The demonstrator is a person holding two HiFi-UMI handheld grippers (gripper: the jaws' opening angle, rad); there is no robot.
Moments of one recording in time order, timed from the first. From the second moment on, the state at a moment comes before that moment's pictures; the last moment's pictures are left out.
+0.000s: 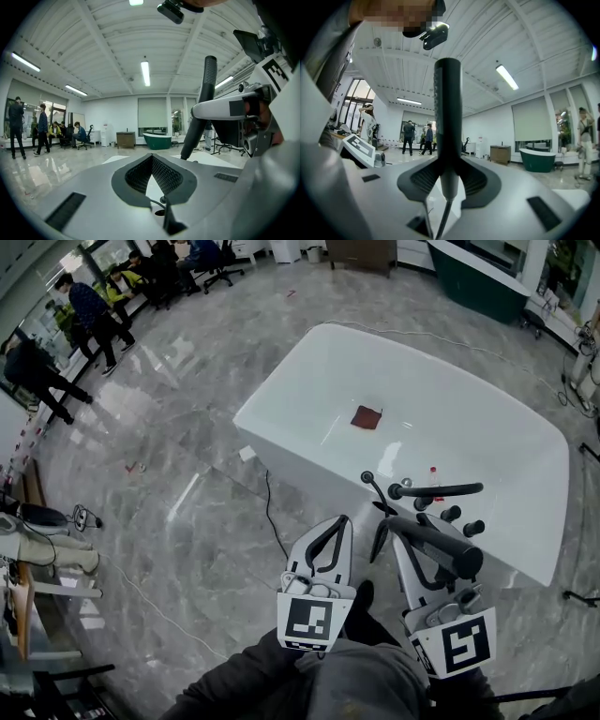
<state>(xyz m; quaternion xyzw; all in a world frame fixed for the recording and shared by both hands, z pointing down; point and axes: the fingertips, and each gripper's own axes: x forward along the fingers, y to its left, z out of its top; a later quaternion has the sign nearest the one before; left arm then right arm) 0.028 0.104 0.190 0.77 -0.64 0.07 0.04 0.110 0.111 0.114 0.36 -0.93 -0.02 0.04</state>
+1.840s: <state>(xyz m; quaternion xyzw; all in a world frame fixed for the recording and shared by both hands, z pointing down) -0.078 -0.097 0.150 0.81 -0.59 -0.03 0.02 -0.020 -0.076 -0.024 0.38 -0.92 -0.12 0.00</state>
